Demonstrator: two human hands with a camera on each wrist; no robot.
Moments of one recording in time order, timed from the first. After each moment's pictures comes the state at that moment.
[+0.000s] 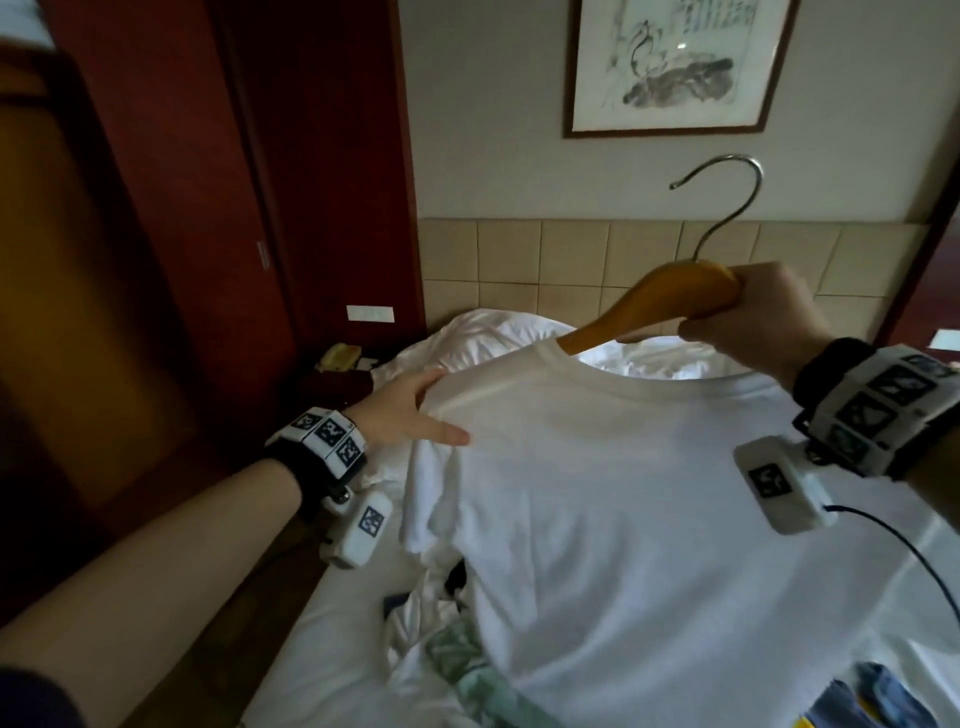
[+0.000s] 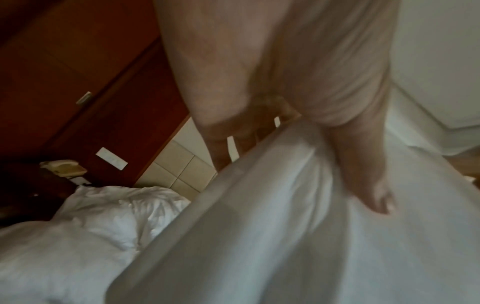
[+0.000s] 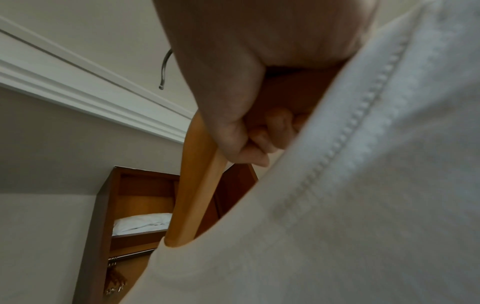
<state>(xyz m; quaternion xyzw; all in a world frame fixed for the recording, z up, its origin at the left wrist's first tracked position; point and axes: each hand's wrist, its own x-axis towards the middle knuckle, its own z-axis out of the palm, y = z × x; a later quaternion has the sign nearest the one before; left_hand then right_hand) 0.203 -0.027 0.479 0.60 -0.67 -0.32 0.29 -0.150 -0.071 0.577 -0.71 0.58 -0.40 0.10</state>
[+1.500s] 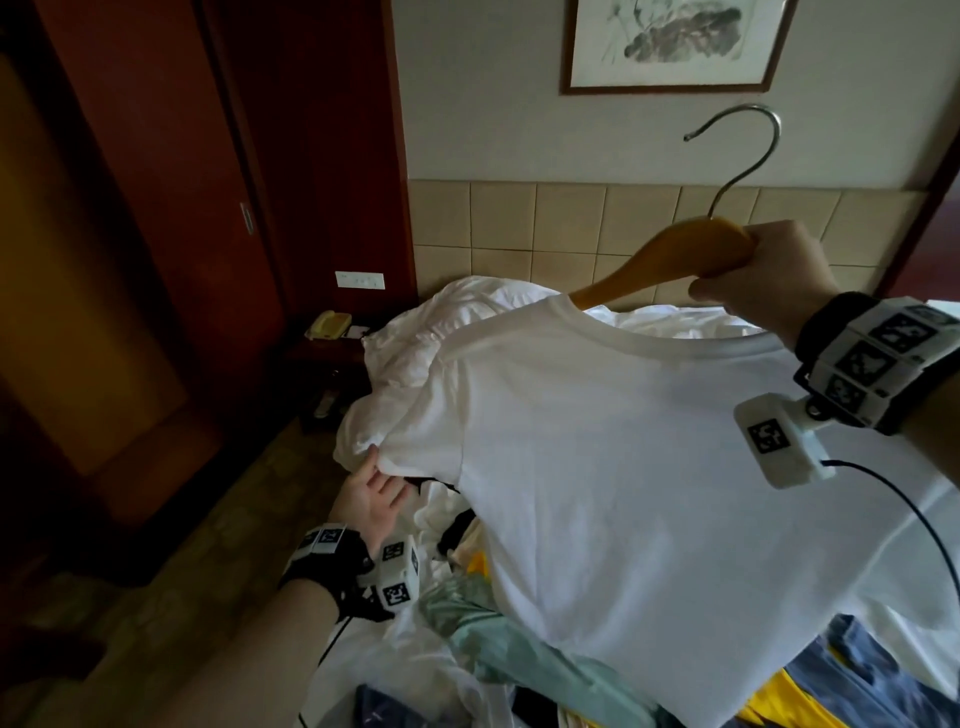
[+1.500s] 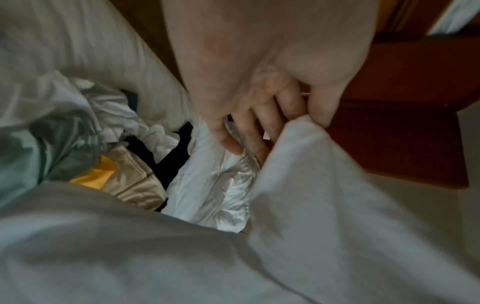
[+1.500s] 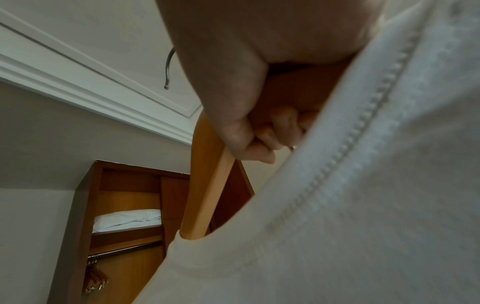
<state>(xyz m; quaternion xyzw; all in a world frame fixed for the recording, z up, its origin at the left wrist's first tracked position) 0.205 0.002 0.303 0.44 -0.11 -0.56 0.69 -0.158 -0.084 0.568 -0.69 0.58 -0.42 0.11</state>
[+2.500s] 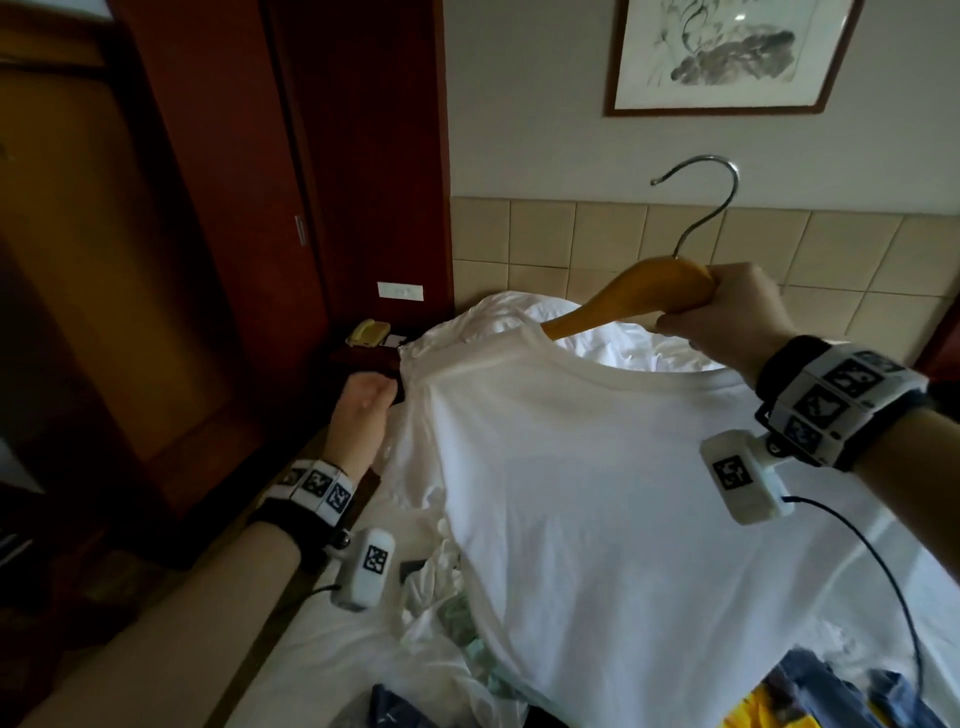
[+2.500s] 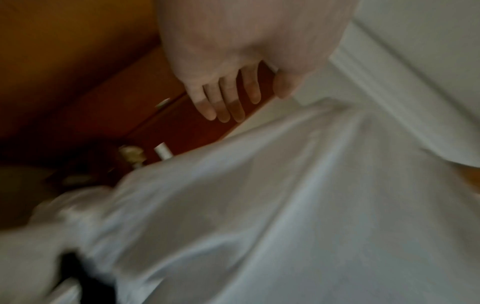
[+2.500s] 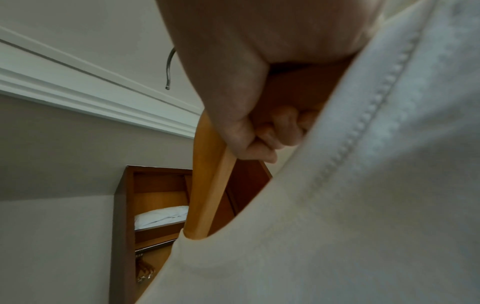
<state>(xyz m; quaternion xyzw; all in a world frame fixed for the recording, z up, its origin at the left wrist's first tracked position) 0.217 0.021 0.421 0.66 -0.40 -0.19 0.60 -0.117 -0.070 0.564 -0.72 0.54 -0.41 0.16</state>
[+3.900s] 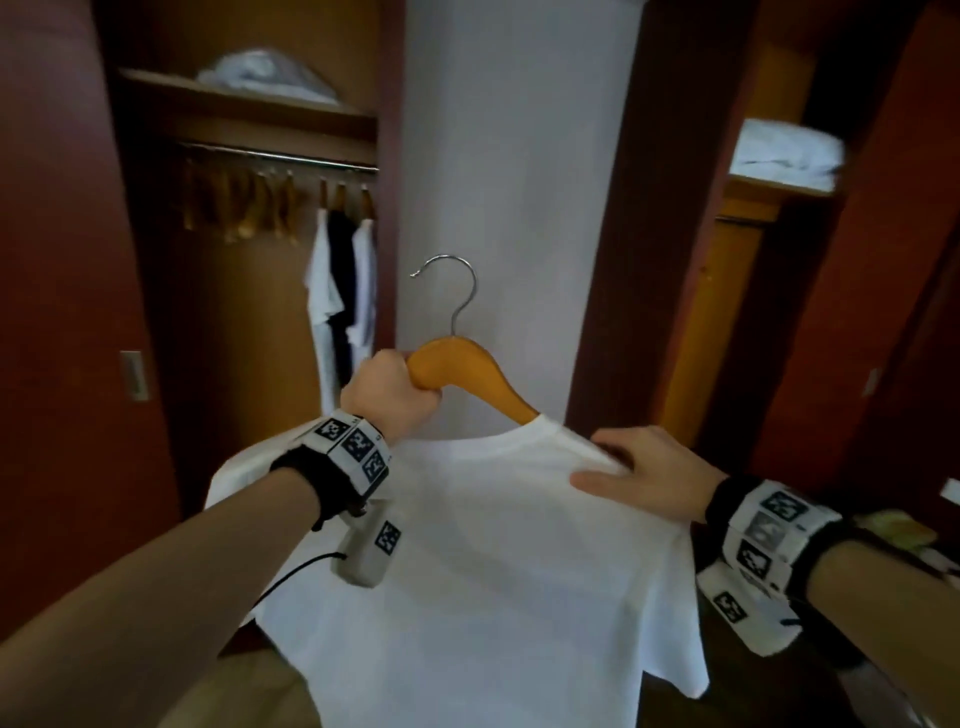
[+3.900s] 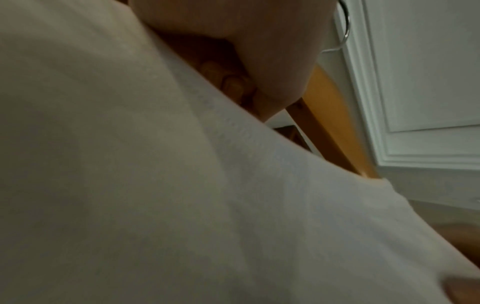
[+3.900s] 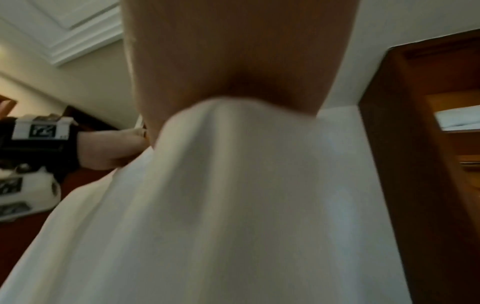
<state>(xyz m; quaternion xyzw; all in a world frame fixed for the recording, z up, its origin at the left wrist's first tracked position) 0.535 0.699 0.573 0.89 -0.07 0.20 0.40 0.446 0.418 0.569 -0.97 -0.14 -0.09 0.20</state>
